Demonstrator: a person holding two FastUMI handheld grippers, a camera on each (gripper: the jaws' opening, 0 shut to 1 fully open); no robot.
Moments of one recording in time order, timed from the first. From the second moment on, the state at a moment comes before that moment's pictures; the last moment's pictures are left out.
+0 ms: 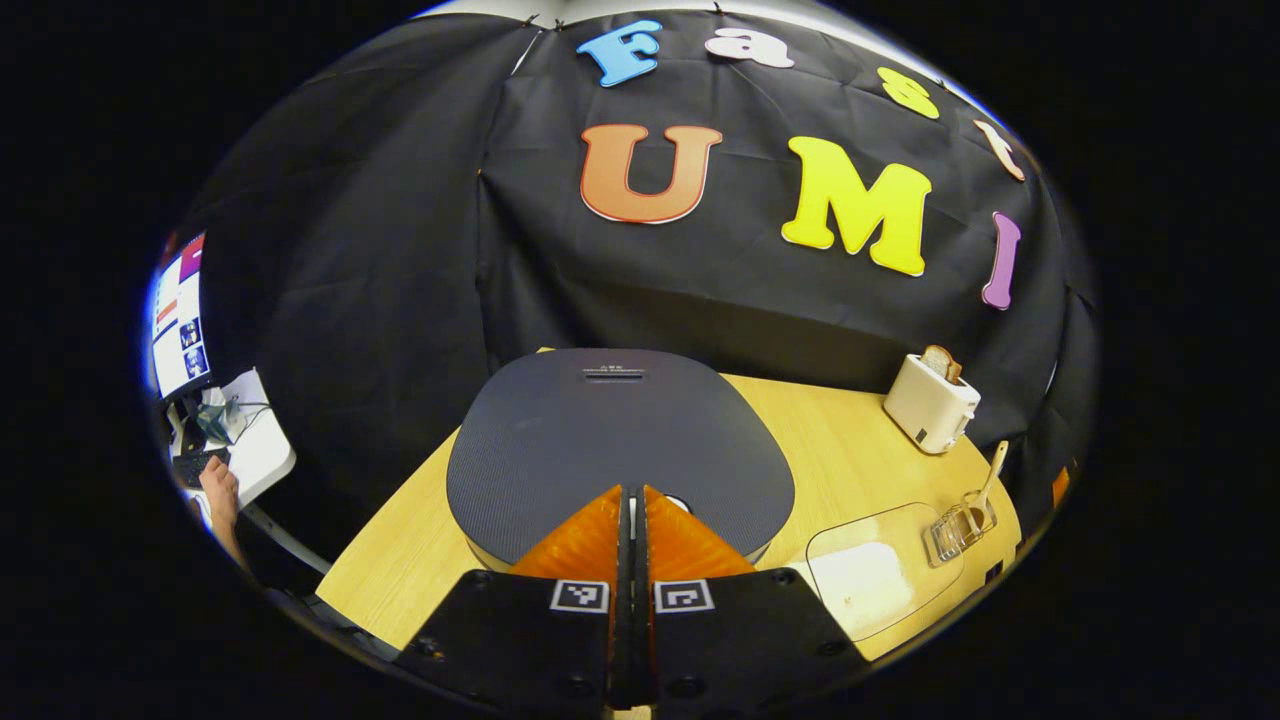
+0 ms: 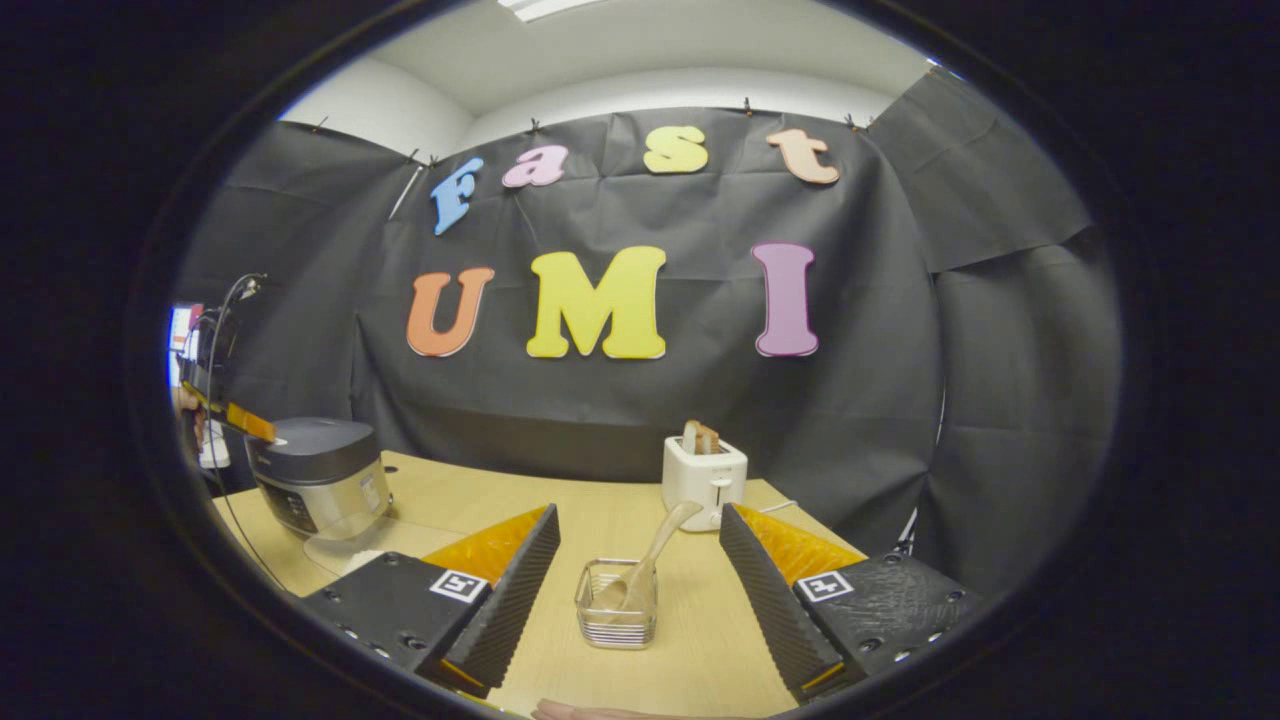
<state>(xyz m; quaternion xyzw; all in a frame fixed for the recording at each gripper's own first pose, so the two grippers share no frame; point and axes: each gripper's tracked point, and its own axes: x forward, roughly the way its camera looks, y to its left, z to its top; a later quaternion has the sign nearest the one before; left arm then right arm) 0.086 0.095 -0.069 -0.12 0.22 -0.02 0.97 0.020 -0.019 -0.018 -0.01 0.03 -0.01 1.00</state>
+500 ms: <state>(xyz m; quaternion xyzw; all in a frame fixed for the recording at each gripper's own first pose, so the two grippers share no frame) 0.066 0.107 0.036 -0.13 0.05 0.01 0.99 0.030 -0.025 -0.026 0.00 0.04 -0.02 1.00</state>
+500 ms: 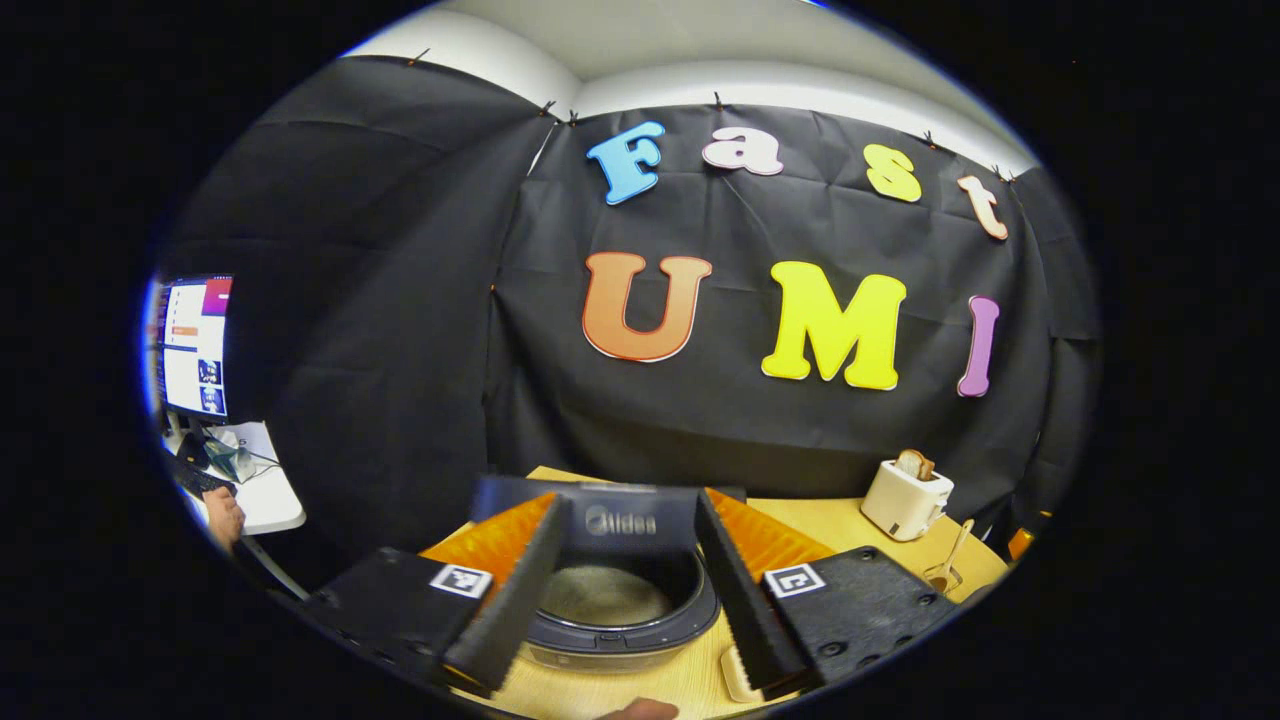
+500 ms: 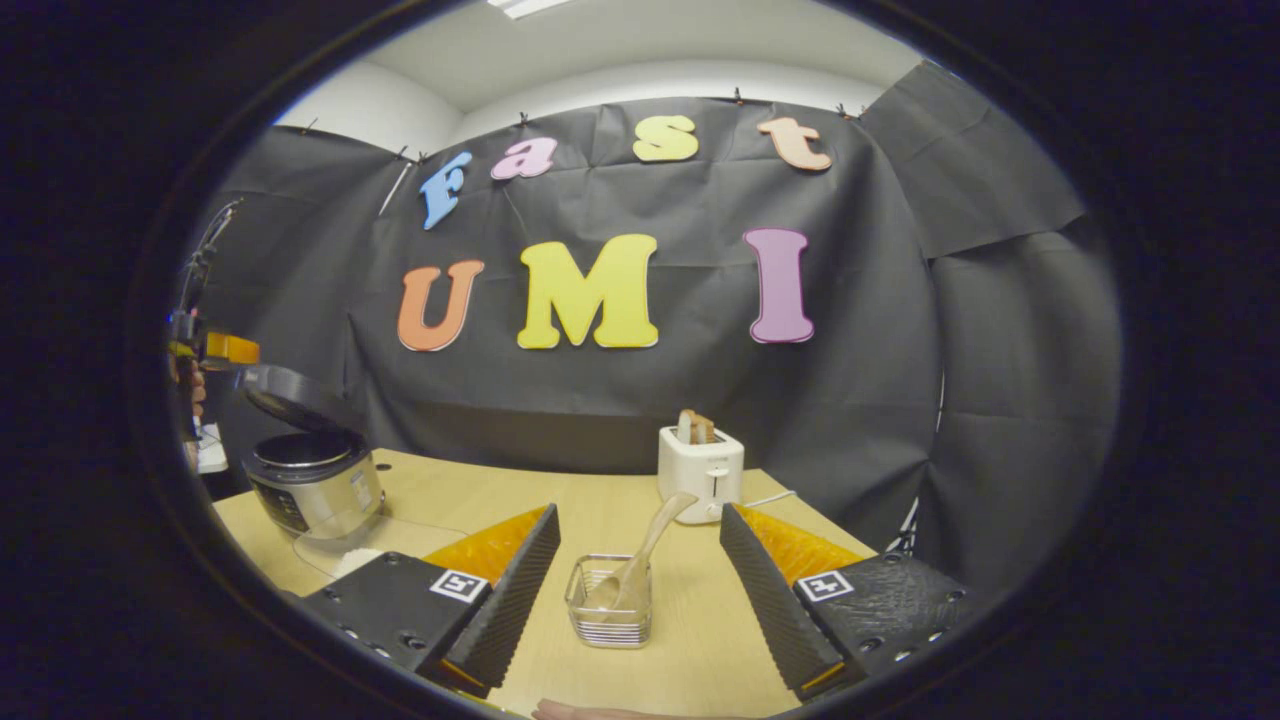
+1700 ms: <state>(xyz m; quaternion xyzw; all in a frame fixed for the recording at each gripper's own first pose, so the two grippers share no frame) -0.029 0.052 0.014 -0.03 0.00 -0.02 1.00 0.163 -0.028 -0.112 0.04 0.18 0.02 0.98</state>
